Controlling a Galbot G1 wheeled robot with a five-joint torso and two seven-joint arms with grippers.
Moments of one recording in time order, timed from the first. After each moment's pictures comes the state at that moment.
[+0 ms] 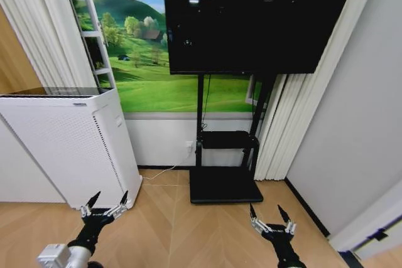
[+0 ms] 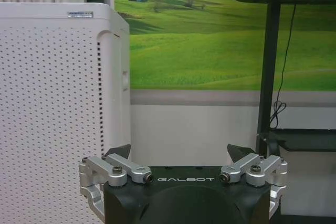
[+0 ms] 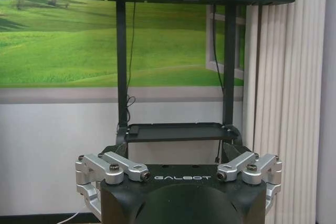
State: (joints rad) left arm 1.89 -1.26 -0.86 -2.41 -0.47 0.15 -0.03; right arm -1.98 1.44 0.59 2.34 0.13 0.10 0.12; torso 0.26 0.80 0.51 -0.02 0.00
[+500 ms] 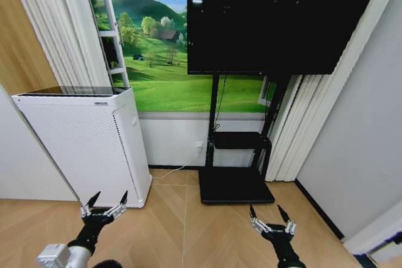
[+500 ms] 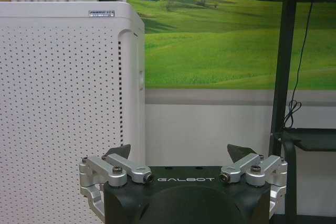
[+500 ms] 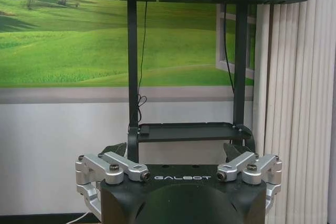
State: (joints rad) left arm 1.89 -1.26 -0.86 -2.41 -0.47 0.15 -0.03; right arm -1.98 1.44 0.59 2.34 0.13 0.10 0.12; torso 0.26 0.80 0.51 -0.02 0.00
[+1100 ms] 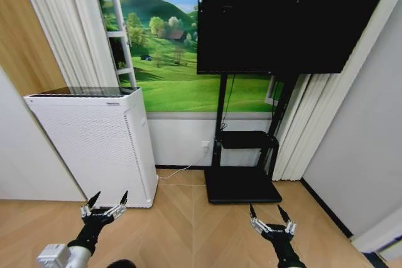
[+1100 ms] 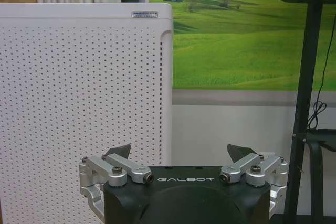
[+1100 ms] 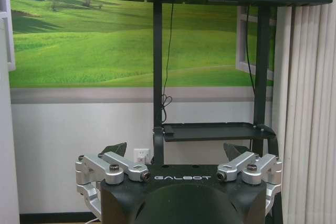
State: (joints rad) left arm 1.89 -1.26 -0.86 -2.41 -0.47 0.15 -0.03; right arm -1.98 1.45 0.59 2.34 0.13 0.10 0.12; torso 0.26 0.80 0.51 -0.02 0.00
